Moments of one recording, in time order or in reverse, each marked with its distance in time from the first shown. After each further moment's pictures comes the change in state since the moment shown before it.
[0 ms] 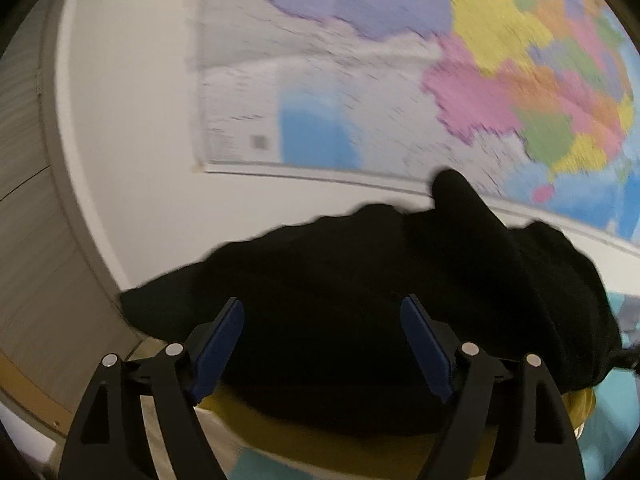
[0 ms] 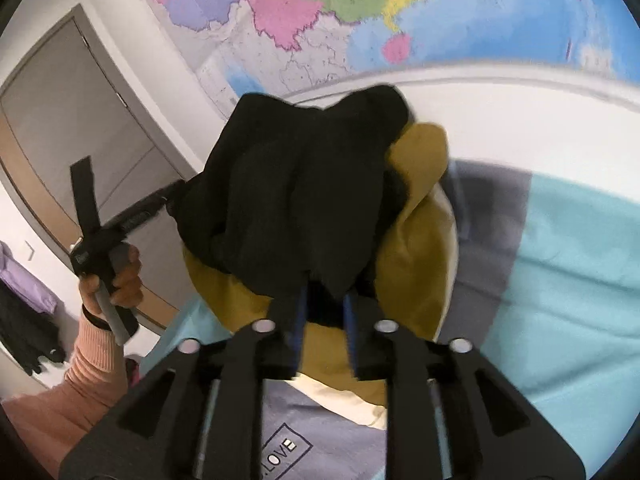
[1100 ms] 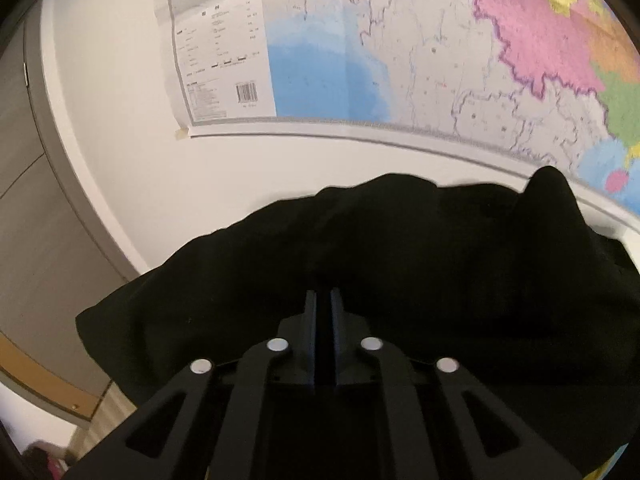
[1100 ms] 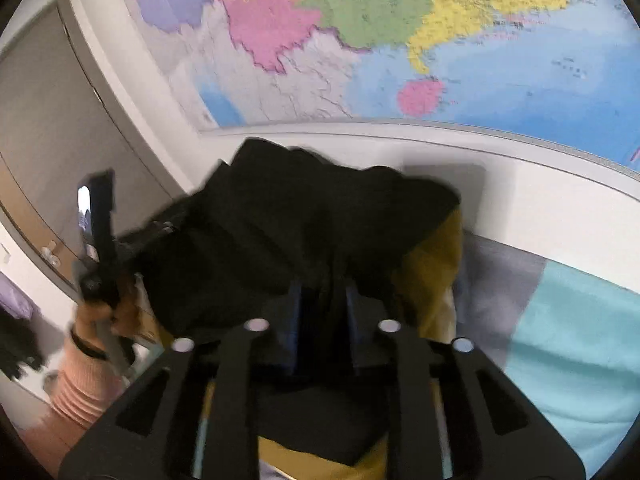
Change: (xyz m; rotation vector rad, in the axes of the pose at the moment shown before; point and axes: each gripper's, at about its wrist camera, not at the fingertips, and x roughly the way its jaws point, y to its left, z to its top) left arm 0.077 0.000 0.010 -0.001 0.169 0.109; right arm 0.061 0.009 0.085 -0.041 0.021 -0.094
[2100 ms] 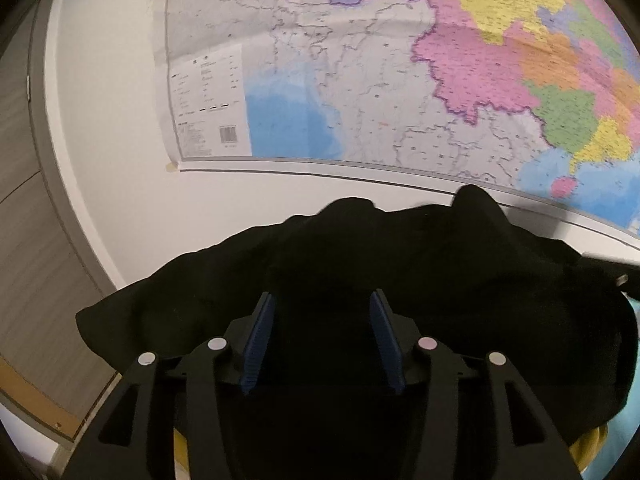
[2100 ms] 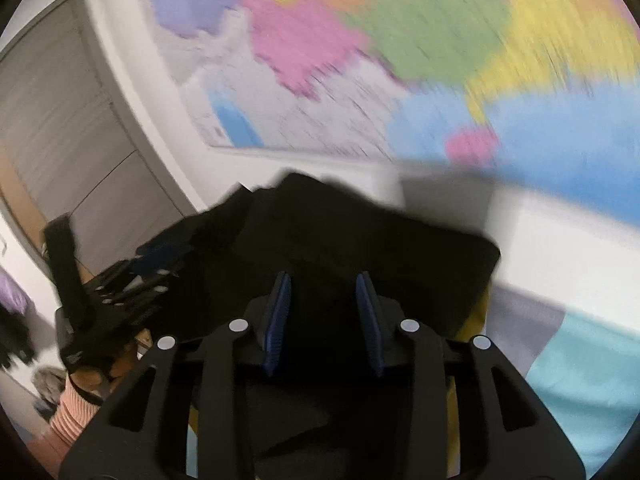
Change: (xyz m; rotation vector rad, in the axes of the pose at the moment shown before) left arm -0.031 -0.021 -0.011 -0.002 -0.155 -0.075; right arm 0.004 0.038 0.031 -0.087 -0.068 0.051
